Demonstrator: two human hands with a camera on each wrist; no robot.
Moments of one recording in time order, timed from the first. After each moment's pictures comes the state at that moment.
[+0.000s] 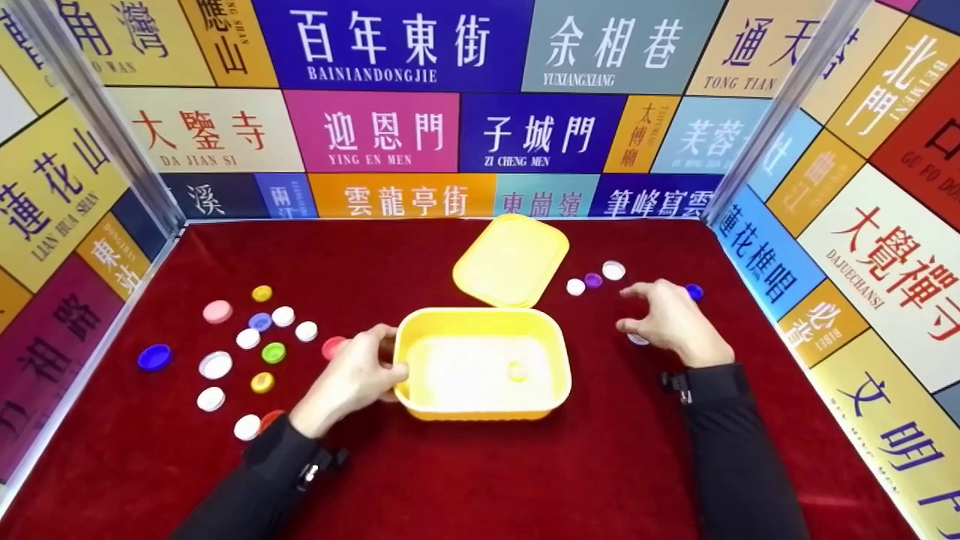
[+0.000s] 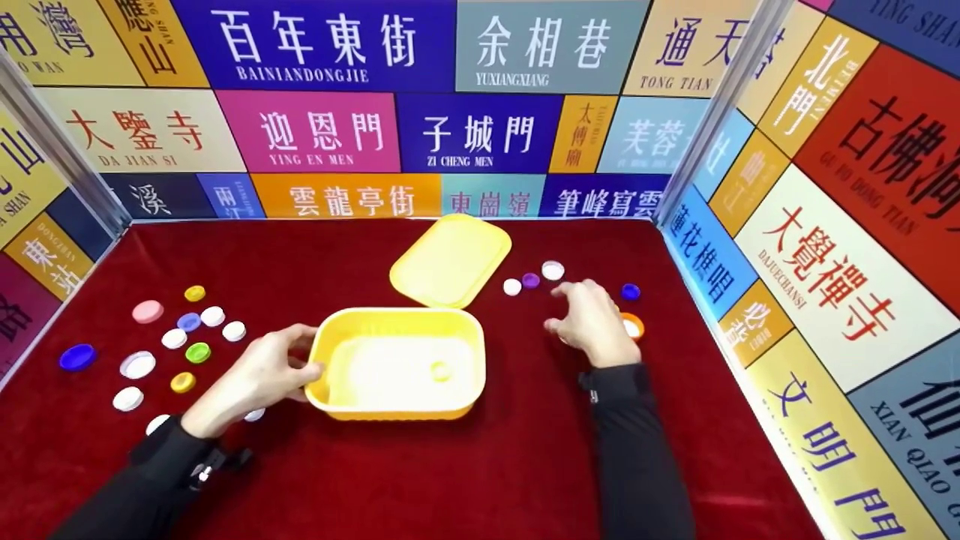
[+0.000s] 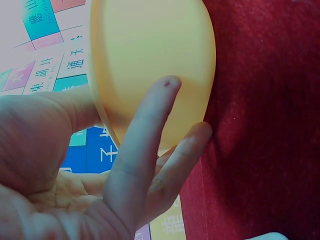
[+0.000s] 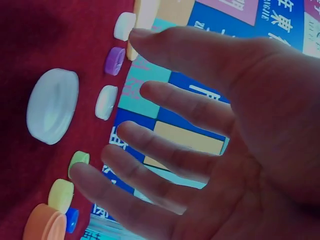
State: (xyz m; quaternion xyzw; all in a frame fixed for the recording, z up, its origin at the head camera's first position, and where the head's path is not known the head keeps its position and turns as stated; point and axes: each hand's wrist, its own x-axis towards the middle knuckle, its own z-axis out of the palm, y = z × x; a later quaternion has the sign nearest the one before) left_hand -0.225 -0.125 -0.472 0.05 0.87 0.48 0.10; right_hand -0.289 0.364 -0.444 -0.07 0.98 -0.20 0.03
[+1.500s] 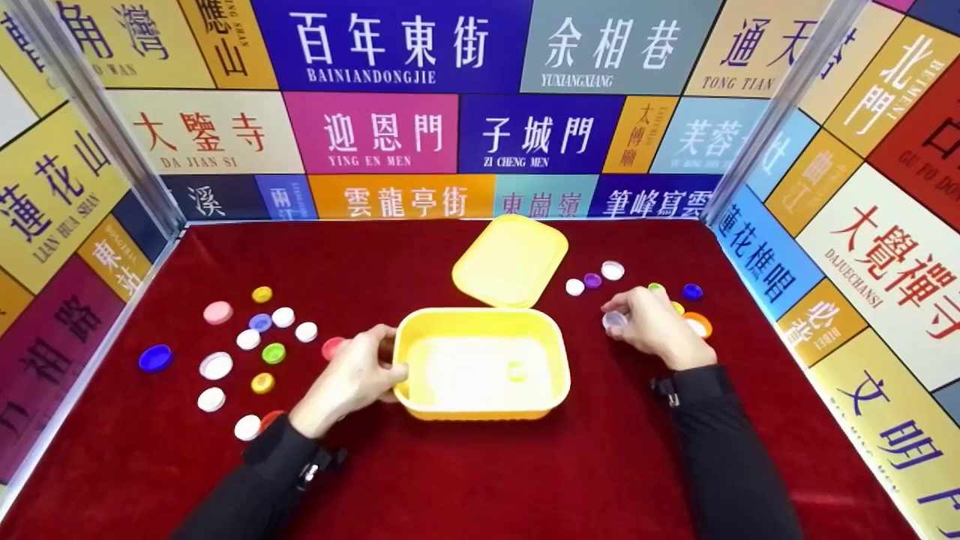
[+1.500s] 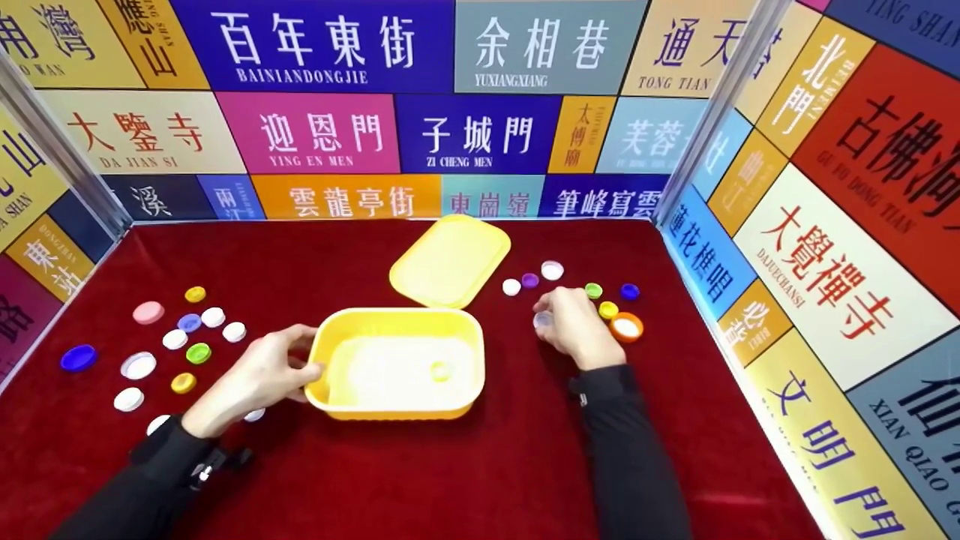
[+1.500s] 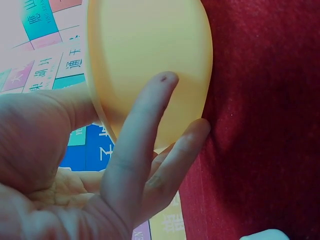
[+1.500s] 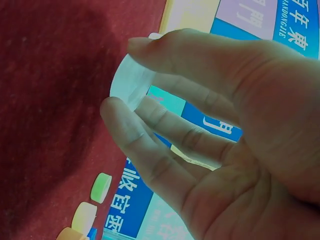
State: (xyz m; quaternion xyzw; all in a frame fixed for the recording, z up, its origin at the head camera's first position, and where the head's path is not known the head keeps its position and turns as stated) left_hand -0.224 -0.125 -0.474 0.06 0.87 0.48 0.10; right_hand -0.294 0.350 -0.462 -0.11 0.97 -0.22 0.01
